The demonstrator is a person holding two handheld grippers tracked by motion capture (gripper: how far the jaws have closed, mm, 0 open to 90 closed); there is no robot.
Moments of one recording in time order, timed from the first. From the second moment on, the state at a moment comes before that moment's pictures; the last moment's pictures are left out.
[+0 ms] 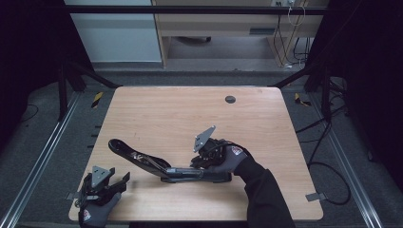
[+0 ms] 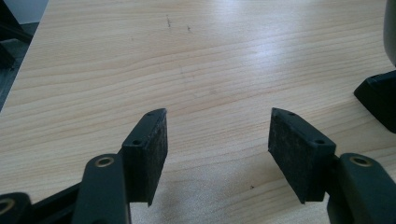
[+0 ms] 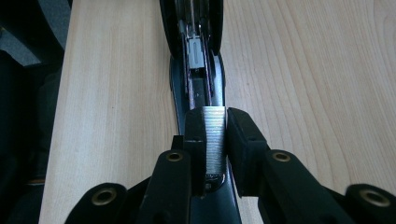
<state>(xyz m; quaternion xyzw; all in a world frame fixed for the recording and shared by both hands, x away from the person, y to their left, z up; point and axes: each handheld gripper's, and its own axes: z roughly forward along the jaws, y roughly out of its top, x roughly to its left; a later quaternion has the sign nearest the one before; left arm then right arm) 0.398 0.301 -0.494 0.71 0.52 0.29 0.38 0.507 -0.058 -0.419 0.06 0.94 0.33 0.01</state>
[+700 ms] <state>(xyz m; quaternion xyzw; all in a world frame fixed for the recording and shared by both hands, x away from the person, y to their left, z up) 0.398 0.301 -0.494 0.71 0.52 0.29 0.38 0.504 -0.055 -0.428 0.06 0.95 0.31 0.01</state>
